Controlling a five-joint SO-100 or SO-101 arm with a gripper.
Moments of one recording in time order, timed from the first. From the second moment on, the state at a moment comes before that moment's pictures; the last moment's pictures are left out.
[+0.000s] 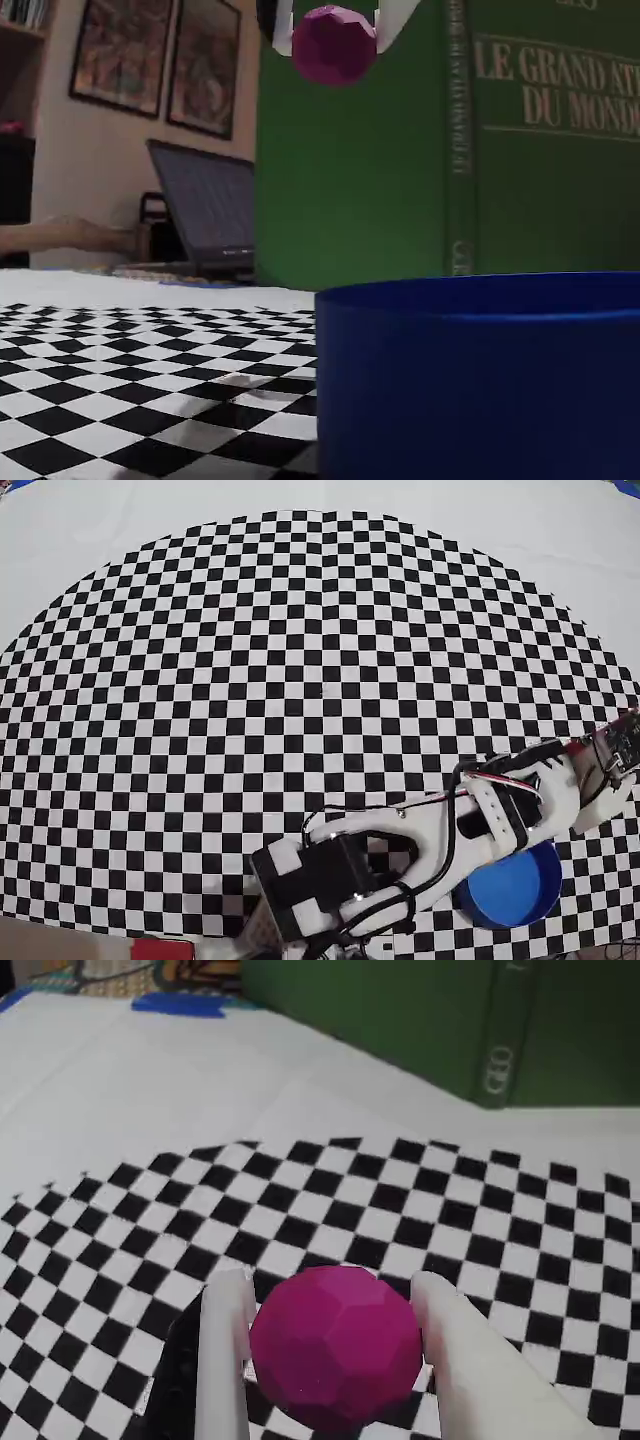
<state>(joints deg) 71.1 110.1 131.7 -2.1 -91.7</state>
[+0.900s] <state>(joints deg) 76.6 121.3 141.0 -2.0 -91.7</state>
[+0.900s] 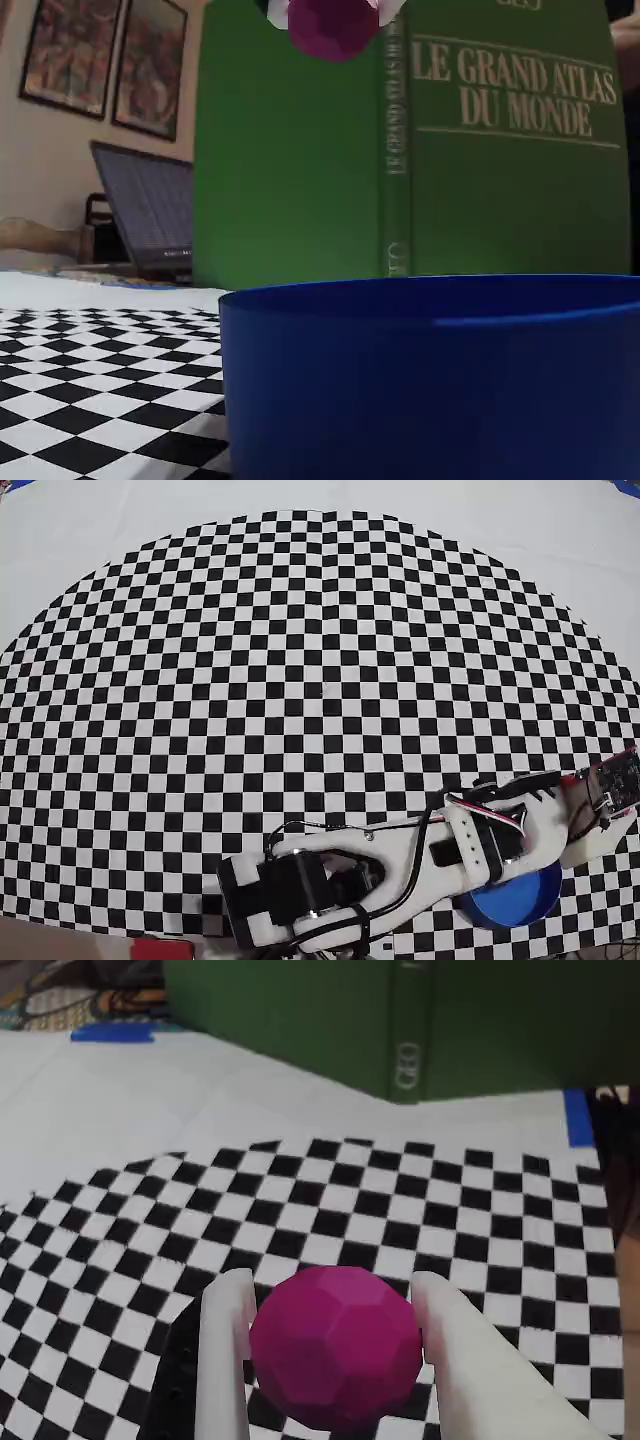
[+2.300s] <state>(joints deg) 80.8 132.5 153.6 -2.0 -91.7</state>
